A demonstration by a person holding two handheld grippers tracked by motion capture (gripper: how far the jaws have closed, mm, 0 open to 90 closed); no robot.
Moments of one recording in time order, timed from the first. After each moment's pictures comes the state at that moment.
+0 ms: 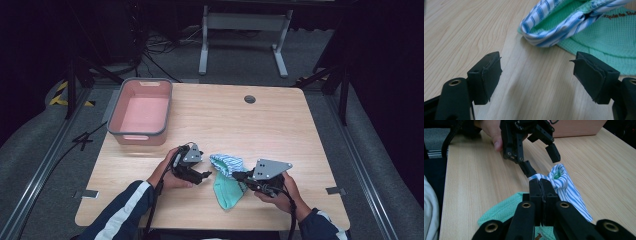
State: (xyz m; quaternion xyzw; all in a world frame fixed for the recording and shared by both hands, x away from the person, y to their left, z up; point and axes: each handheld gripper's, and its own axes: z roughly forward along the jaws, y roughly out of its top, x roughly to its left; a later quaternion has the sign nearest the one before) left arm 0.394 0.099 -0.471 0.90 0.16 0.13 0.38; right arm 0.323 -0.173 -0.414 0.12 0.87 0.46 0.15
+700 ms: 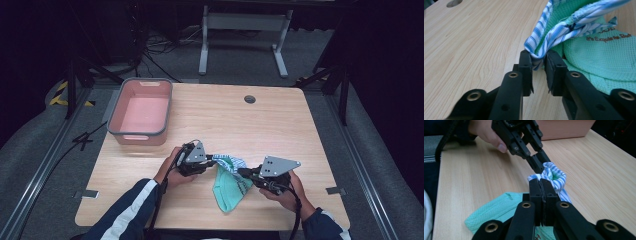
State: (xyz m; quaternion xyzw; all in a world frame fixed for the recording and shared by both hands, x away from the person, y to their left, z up) left arm 0.393 0.091 -0.457 0.89 0.12 0.15 0.42; right arm 0.327 -0.189 -0.410 0.14 0.86 0.47 0.16
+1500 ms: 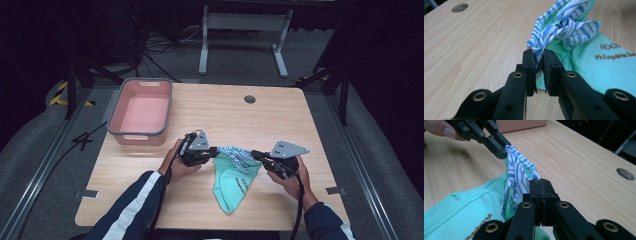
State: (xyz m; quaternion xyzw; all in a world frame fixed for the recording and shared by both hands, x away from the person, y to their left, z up) left arm 0.417 0.081 -0.443 0.88 0.14 0.12 0.43; right arm 0.366 -0.219 -0.419 0.24 0.83 0.45 0.22
